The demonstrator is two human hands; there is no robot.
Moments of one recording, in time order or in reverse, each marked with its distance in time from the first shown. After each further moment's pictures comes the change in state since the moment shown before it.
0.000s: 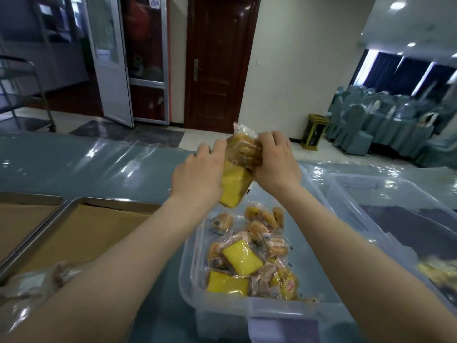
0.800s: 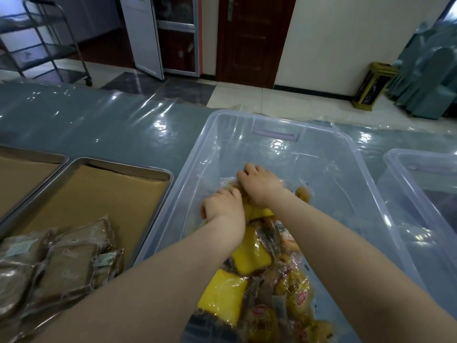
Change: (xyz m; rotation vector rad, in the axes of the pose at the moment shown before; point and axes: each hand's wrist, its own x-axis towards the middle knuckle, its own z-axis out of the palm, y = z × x) left_hand 0.004 0.039 0.190 0.432 -0.813 -0.275; right_hand -0.028 0.092 0.176 -0.257 -0.817 -0.347
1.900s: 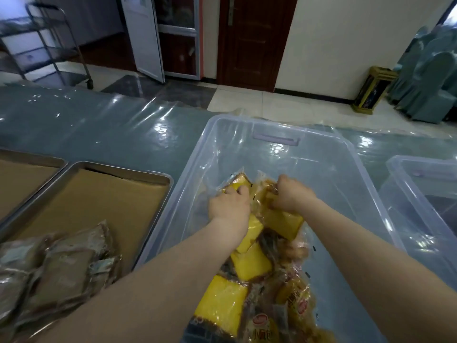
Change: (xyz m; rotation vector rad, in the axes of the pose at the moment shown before) left_hand 0.008 -0.003 0.000 -0.108 0.108 0.131; right_hand -0.026 0.044 -0.003 0.308 -0.181 0.518
